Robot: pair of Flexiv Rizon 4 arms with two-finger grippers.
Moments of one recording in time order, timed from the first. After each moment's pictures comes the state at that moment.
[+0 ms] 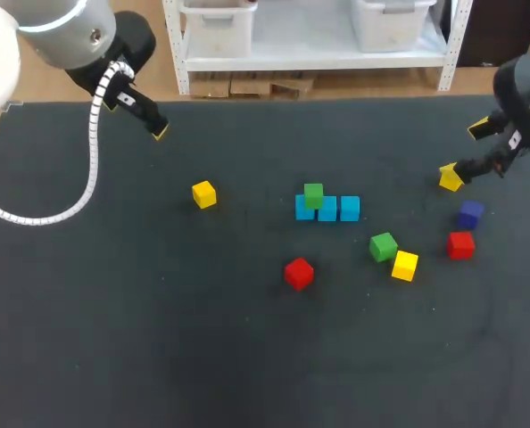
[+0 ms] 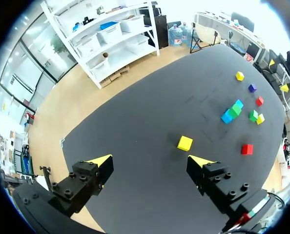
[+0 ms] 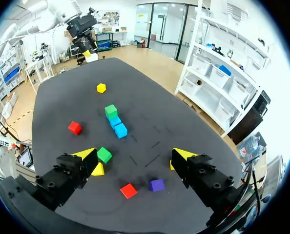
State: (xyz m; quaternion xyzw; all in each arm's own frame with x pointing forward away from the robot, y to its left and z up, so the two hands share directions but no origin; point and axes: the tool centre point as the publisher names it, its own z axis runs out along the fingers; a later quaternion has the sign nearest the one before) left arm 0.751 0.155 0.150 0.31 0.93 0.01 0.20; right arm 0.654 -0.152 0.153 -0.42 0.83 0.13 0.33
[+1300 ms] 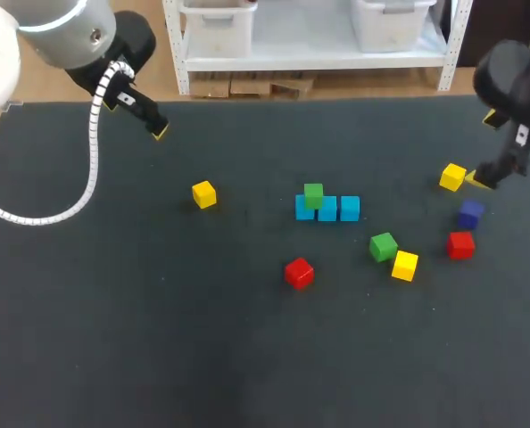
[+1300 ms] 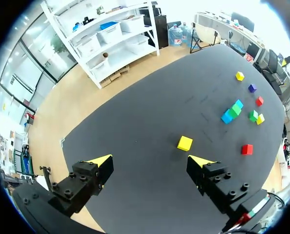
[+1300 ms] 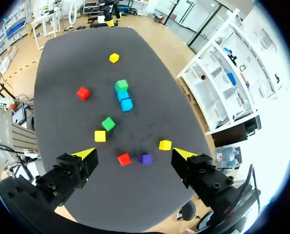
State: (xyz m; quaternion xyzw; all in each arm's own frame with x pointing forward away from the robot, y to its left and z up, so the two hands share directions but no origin) left arm 0.751 0.155 0.150 0.31 0.93 0.01 0.20; right arm 0.609 -0.162 0.194 -0.54 0.81 -0.02 0.22
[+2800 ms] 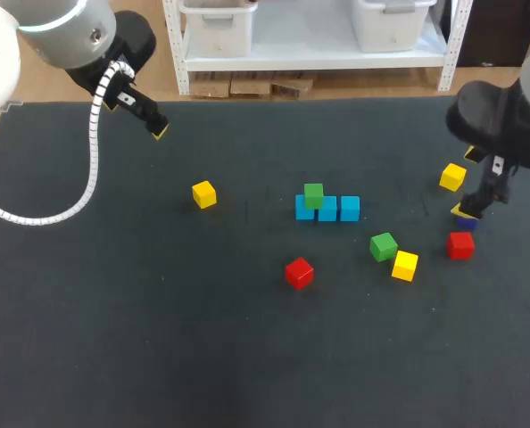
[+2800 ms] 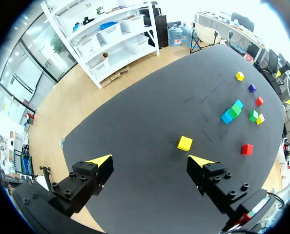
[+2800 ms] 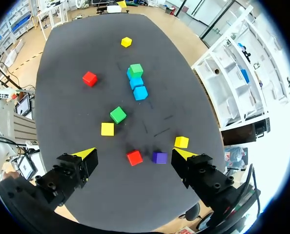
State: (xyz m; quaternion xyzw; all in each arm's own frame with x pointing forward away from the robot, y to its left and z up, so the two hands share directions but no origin) left arm 0.751 0.155 0.150 0.31 0.93 0.01 0.20; right arm 0.605 -0.155 0.144 -0.56 0.81 -0.01 0.17
